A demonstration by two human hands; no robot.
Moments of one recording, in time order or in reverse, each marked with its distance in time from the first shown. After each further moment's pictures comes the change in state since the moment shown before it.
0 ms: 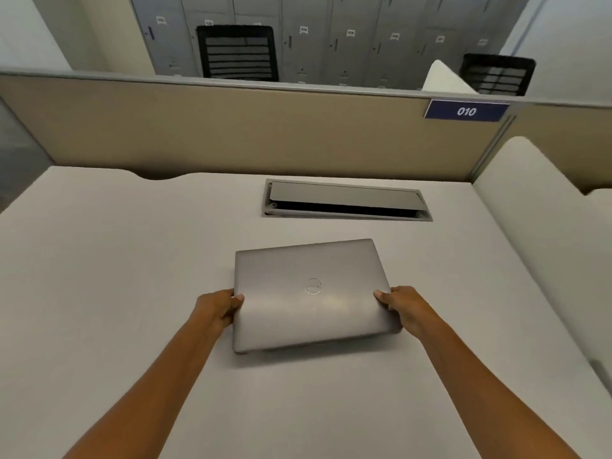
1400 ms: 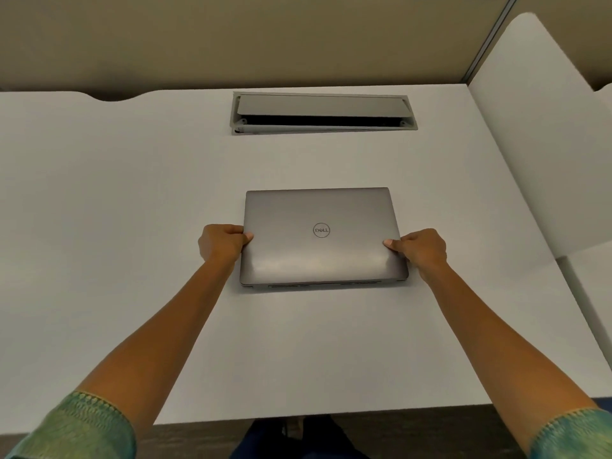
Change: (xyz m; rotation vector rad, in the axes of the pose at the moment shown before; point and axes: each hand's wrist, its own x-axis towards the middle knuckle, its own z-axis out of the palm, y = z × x) left_hand -0.017 -0.069 0.051 0.441 0.243 0.281; right_hand -0.029 0.082 -0.058 -0.263 0.268 -0.016
